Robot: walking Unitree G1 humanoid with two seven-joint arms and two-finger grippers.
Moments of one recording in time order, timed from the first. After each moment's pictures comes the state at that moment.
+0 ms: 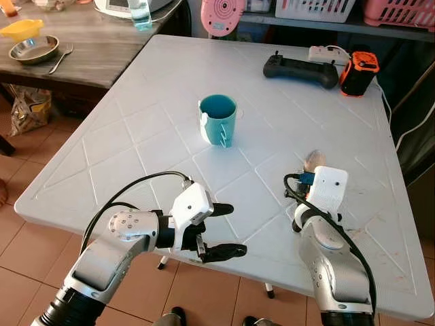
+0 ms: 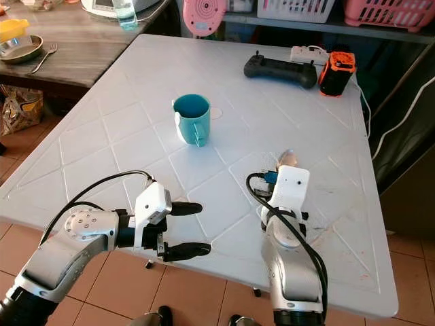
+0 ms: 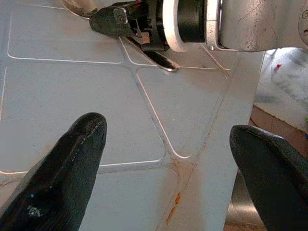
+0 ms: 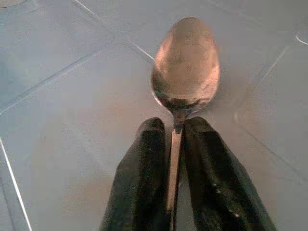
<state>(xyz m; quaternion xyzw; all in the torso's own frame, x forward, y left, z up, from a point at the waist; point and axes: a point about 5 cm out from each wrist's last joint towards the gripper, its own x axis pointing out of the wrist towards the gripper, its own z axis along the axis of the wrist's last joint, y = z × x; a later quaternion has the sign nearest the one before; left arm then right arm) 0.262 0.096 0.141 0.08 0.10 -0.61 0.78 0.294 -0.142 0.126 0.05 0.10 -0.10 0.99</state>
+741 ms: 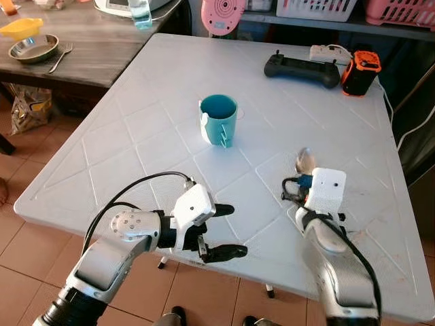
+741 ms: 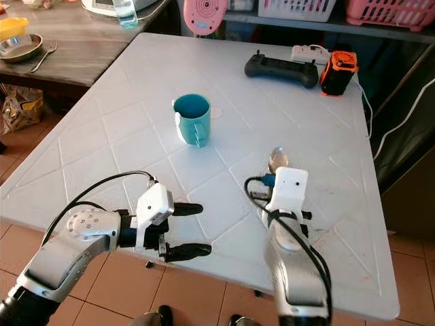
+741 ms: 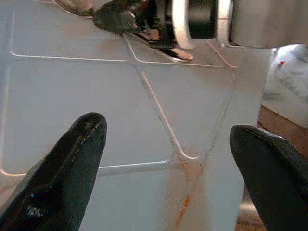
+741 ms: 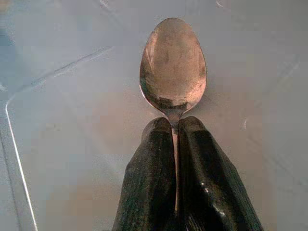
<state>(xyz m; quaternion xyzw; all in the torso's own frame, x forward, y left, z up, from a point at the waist) 0.264 0.093 0.140 0.09 0.10 -0.61 0.78 0.288 -0.145 0.125 0.00 0.09 -0.07 0.99</state>
